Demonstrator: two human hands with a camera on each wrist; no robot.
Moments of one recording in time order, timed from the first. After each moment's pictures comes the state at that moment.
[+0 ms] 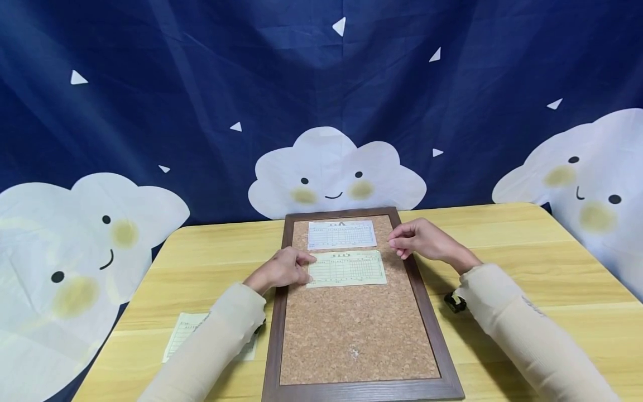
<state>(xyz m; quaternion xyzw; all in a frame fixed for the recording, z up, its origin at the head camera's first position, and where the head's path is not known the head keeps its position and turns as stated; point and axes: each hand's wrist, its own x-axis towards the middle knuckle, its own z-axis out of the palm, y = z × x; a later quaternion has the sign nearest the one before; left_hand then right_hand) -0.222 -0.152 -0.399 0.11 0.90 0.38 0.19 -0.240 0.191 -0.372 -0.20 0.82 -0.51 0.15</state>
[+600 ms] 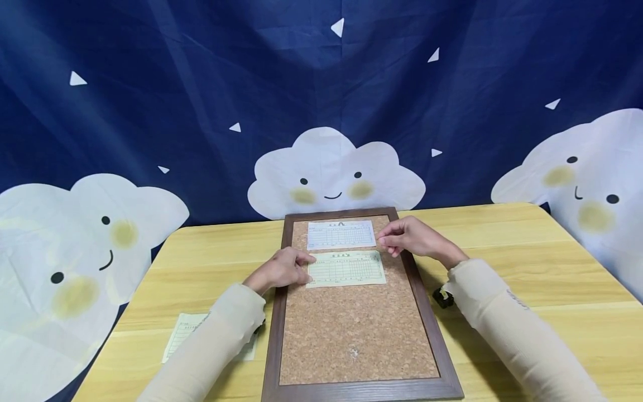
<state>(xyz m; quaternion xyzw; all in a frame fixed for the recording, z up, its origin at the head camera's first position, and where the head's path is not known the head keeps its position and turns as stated) -0.221 -0.151 -0.397 0.10 0.90 0.37 0.19 -0.249 0.175 -0.371 -0.20 0.82 -0.51 0.16</state>
